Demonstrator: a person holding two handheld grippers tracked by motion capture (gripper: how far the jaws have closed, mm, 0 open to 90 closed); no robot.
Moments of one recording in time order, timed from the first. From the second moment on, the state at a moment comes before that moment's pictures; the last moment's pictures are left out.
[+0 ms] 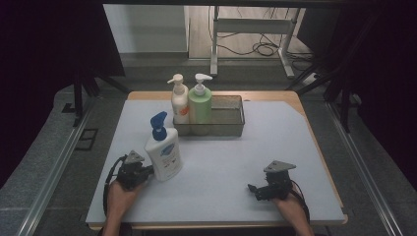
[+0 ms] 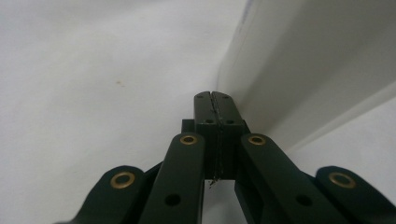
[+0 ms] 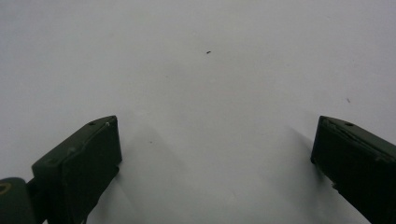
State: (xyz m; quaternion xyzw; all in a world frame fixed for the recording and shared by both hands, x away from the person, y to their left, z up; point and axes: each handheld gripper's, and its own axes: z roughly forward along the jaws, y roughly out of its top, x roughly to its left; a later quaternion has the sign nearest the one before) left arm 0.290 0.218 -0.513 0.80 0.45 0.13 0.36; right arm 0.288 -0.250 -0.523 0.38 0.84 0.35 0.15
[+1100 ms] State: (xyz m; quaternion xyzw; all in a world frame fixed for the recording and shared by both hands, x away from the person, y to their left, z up) left arm 0.279 0.186 -0.514 0.83 0.41 0.12 0.35; right arm 0.287 -0.250 -0.523 0.38 0.84 0.35 0.15
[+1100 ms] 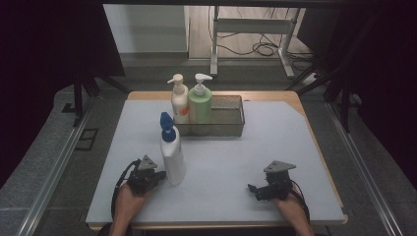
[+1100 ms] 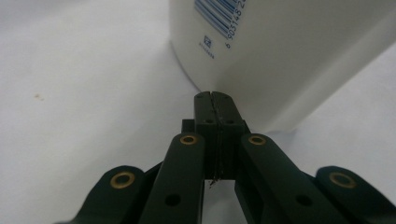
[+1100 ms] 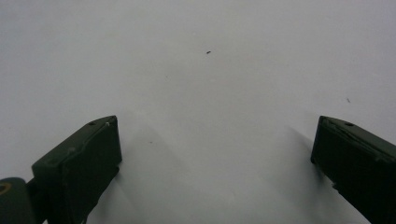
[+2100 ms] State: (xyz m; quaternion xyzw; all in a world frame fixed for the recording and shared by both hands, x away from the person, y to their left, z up) left arm 0.272 0.143 -0.512 0.86 0.36 0.12 0.34; right arm 0.287 -0.250 -0.523 0.38 0.84 0.35 0.15
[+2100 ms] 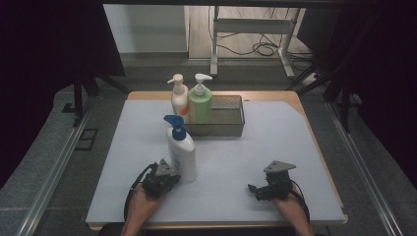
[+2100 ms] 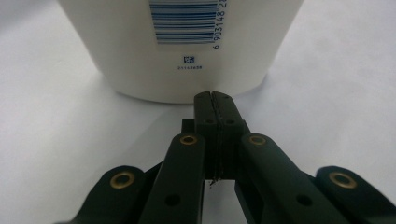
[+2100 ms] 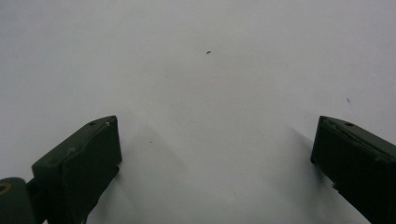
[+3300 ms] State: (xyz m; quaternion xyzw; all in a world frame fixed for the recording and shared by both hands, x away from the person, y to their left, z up) left arm 0.265 0.167 -0.505 0.84 0.39 0.13 0.35; right arm 0.286 -0.249 -0.518 0.38 0.84 0.35 0.16
